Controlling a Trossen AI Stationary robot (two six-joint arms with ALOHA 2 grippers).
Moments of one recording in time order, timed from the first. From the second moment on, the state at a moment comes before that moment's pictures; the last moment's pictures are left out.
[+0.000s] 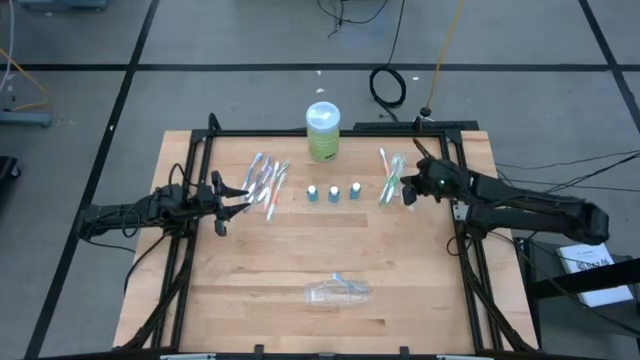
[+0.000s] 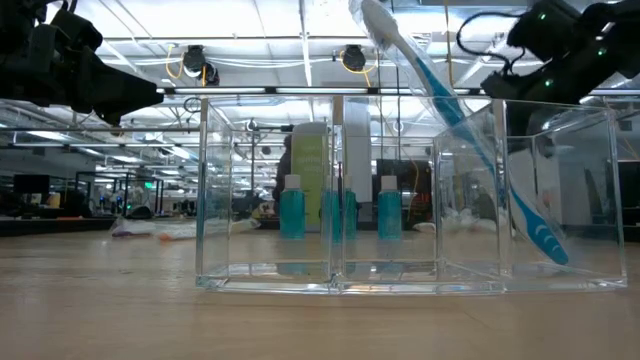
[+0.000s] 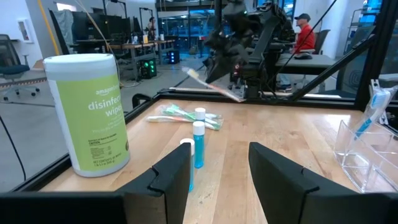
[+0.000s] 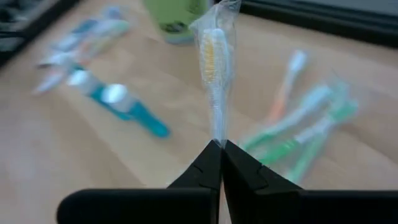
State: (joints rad) left arm 0.07 0.01 0.06 -0.05 -0.11 0.02; right arm -0.38 0.68 0.40 -0.32 0.15 0.52
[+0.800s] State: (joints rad) left arm 0.07 0.01 0.06 -0.05 -0.11 0.02; right arm 0.42 0.94 0.39 0.62 0.31 0.26
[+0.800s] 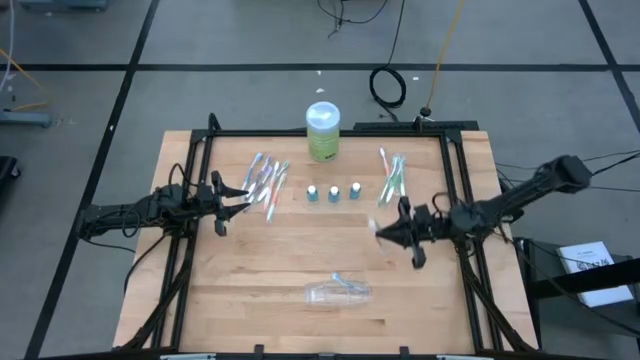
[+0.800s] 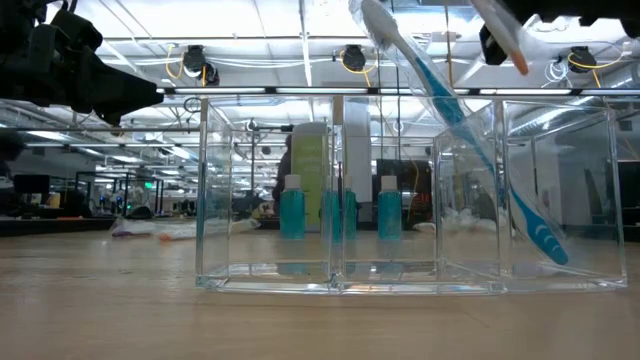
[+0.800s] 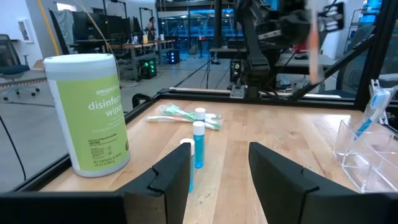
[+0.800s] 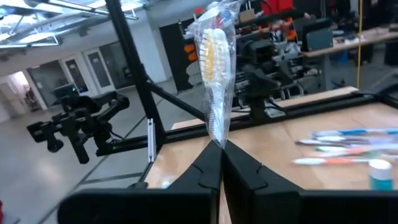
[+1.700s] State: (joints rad) left arm 0.07 0.01 0.06 -0.05 -0.11 0.02; right arm 0.62 1.56 0.66 0.82 0.48 0.12
